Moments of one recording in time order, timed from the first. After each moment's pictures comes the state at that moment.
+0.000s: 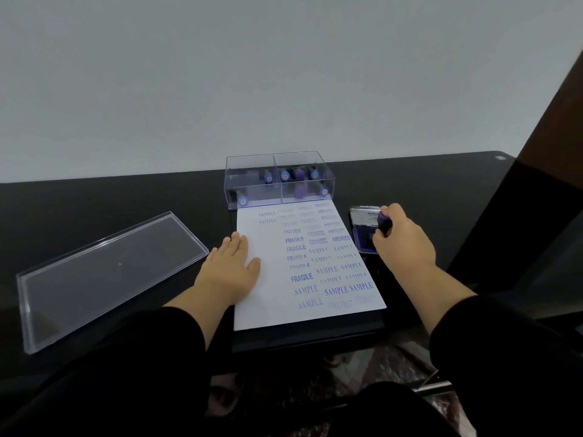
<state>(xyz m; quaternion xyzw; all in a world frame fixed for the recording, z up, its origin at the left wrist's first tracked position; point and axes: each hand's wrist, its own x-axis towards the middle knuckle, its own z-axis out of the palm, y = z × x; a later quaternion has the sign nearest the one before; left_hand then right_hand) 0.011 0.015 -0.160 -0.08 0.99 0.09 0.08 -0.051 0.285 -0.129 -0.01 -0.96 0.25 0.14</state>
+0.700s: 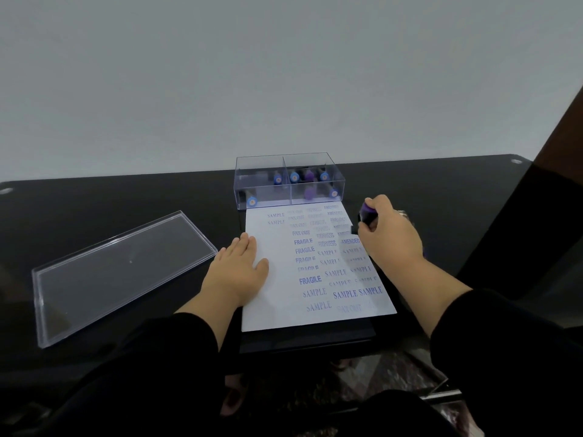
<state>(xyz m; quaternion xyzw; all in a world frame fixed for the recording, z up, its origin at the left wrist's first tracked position) 0.012 0.014 -0.163 -0.09 0.99 0.10 0.05 -0.050 0.253 -0.115 0.09 -0.94 0.28 0.15</state>
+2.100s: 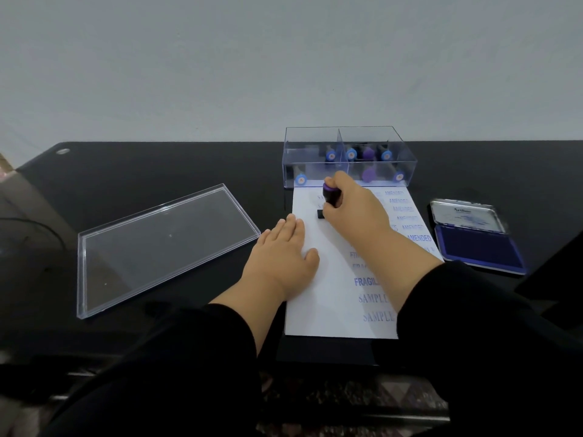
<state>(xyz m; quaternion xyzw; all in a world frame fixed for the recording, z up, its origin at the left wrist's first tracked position) 0.011 0.013 -0.160 -0.09 0.99 0.12 0.05 -0.087 0.123 -0.139 0.23 -0.92 0.31 0.07</state>
